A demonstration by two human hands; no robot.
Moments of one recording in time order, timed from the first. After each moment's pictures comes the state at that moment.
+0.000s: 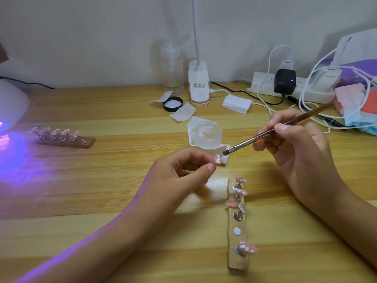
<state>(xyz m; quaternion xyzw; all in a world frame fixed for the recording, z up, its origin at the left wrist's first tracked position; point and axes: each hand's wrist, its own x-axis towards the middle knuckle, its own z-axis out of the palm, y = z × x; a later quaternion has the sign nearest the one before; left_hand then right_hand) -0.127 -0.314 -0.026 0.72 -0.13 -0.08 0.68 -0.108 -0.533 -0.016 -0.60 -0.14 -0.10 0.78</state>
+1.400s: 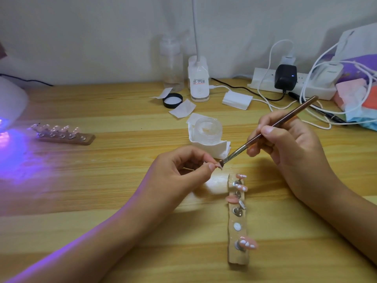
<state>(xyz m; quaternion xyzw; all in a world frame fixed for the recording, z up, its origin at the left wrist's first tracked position) -0.128 -0.316 -0.025 0.73 -0.14 -0.08 0.66 -0.109 -0.528 -0.021 -0.65 -0.14 -0.08 0.74</state>
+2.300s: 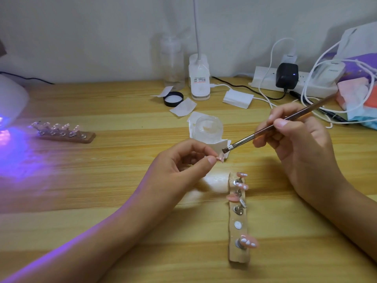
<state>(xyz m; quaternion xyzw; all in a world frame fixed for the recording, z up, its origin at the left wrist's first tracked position) -0.128 -0.315 -0.025 0.73 -0.14 -0.07 0.67 -0.109 -0.532 -0.017 -0.62 -0.14 -0.11 0.76</state>
